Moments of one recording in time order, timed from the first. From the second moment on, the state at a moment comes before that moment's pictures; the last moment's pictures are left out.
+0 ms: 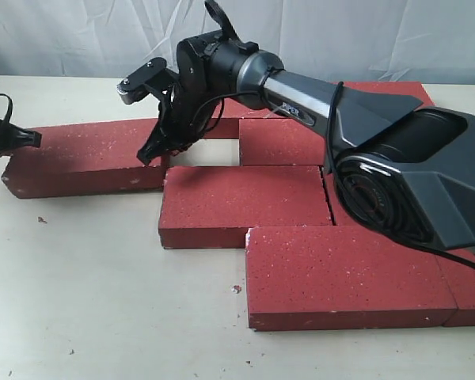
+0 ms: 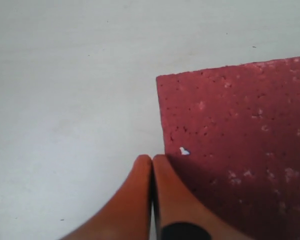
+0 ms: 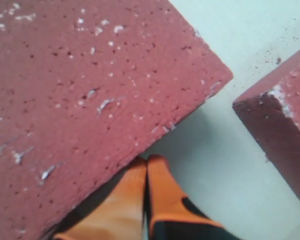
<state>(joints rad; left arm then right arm) 0.16 1.94 -1.07 -0.54 0.22 0.66 0.68 2.57 -2.30 0.09 0.92 -0.34</state>
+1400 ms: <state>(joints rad) 0.21 1.94 -1.07 -0.98 0.23 1.13 0.71 2.55 -2.31 0.36 1.11 -0.70</state>
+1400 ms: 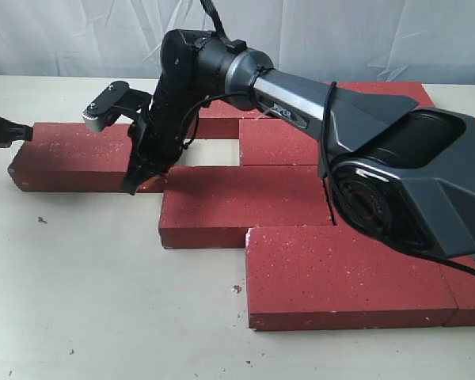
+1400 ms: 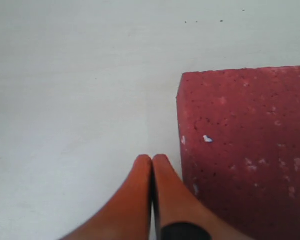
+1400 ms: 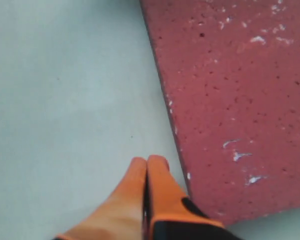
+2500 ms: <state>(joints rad) 0.24 2.01 -1.11 -1.08 0.33 1.19 0.72 2.52 -2.31 0.28 1.01 -0.67</state>
